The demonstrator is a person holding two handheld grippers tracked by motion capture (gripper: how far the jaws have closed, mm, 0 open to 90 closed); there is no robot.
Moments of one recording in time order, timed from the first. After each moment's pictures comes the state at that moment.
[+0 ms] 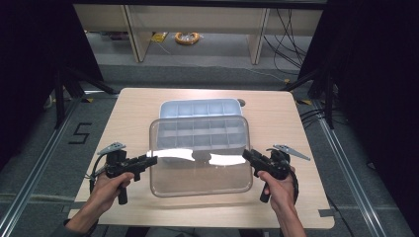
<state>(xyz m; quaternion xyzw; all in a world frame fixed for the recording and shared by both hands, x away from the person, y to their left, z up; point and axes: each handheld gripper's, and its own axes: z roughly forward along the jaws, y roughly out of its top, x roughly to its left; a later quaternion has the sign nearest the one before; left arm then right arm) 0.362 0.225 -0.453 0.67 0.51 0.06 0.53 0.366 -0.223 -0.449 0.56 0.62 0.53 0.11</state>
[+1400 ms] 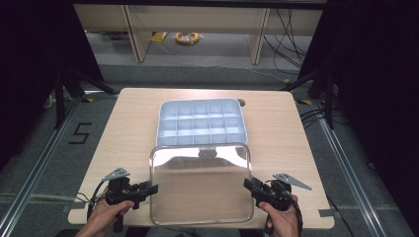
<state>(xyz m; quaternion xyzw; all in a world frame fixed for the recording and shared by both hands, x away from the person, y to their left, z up) 0.312 0.221 -0.493 0.72 0.50 0.02 0.49 0.301 -0.224 -0.482 0.58 0.64 0.50 0.09</state>
